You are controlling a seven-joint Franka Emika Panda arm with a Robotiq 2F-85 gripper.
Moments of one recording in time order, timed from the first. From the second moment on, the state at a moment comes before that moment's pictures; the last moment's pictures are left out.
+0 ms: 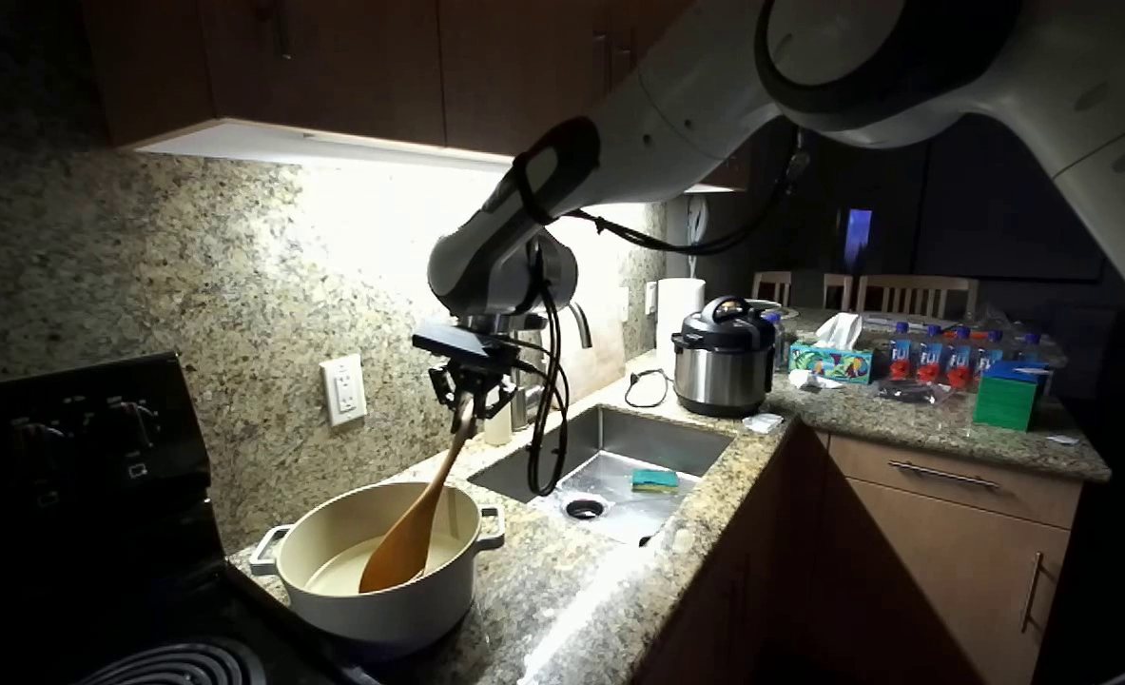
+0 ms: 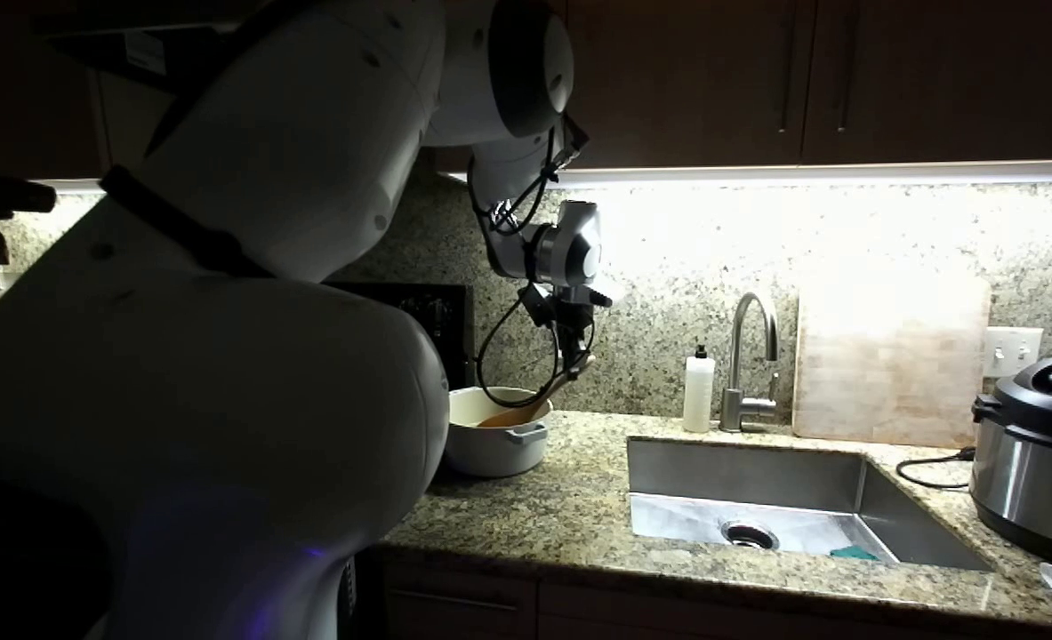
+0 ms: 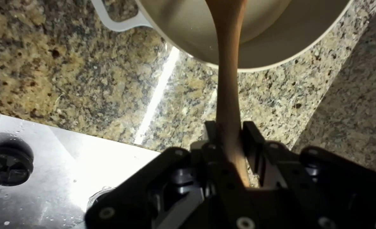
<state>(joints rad) 0.31 0.59 0.02 -1.60 0.15 2.45 0.88</state>
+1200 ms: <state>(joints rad) 0.37 0.73 -0.03 -1.27 0.01 2.26 0.98</state>
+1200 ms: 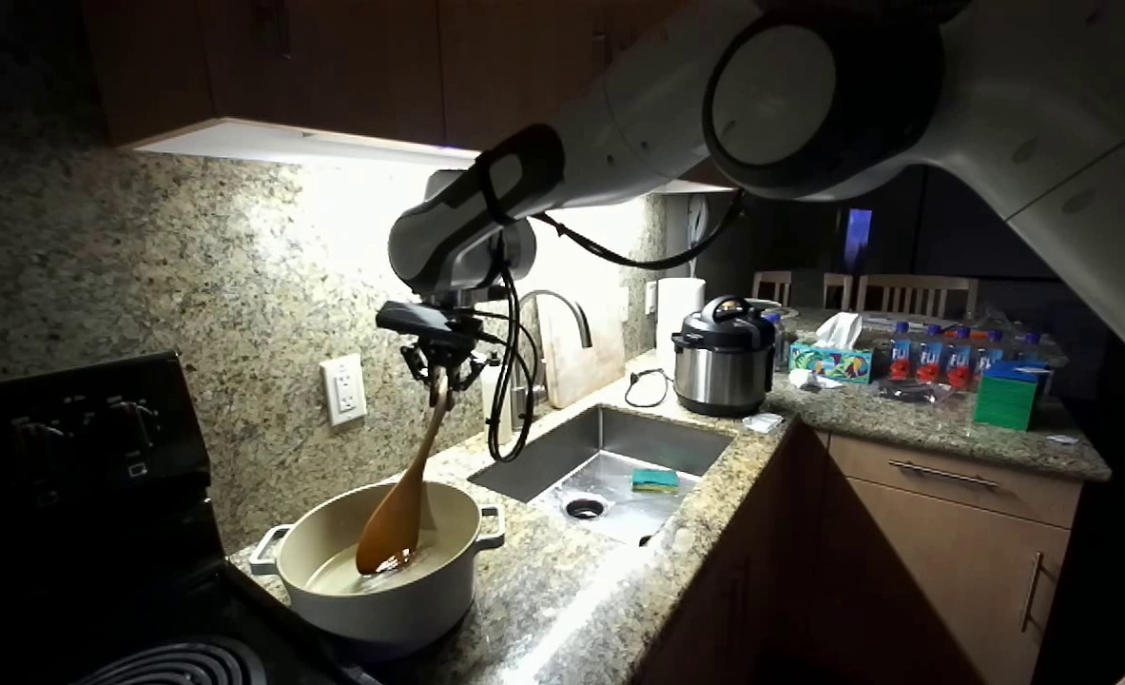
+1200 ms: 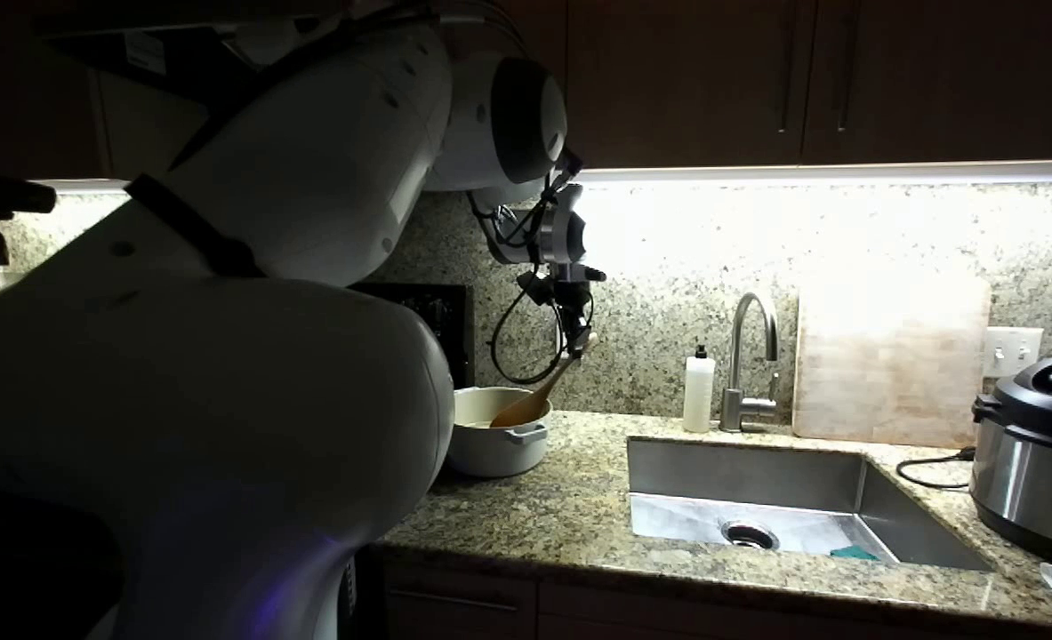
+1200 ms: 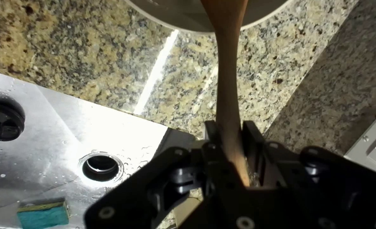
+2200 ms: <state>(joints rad) 0.40 0.68 -0.02 -1.43 -0.03 2.34 1.02</state>
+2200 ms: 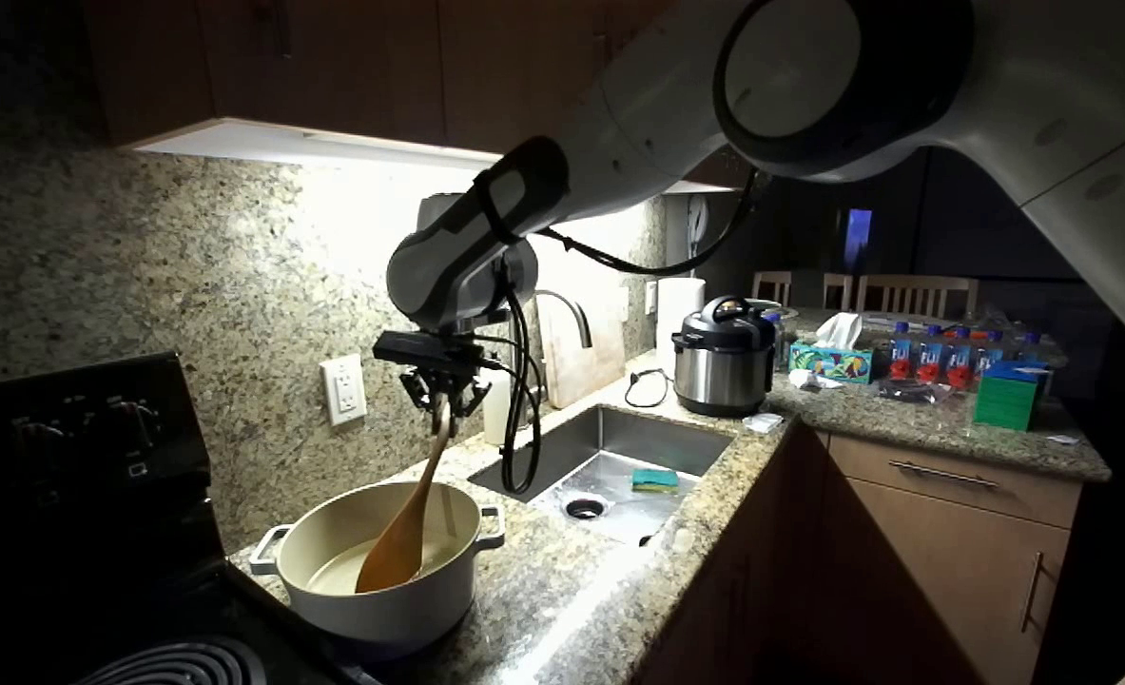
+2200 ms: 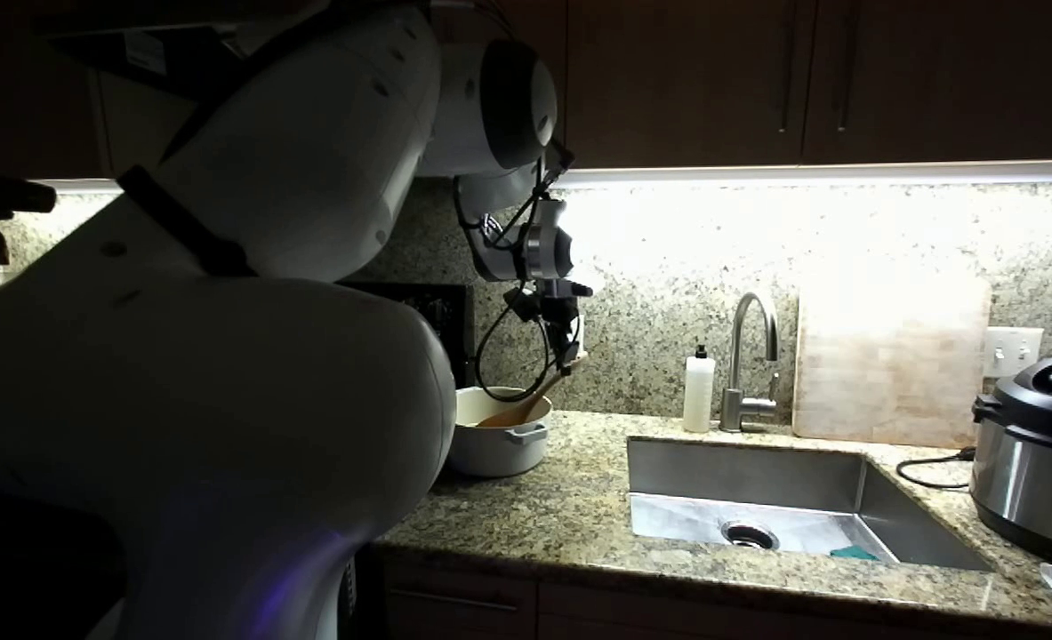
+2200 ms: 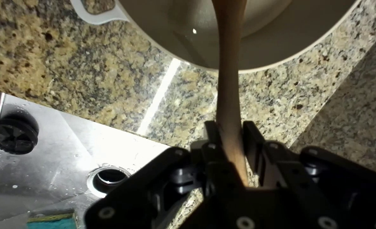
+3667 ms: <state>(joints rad) 0.39 0.78 0.03 -1.17 -0.03 2.12 0.97</state>
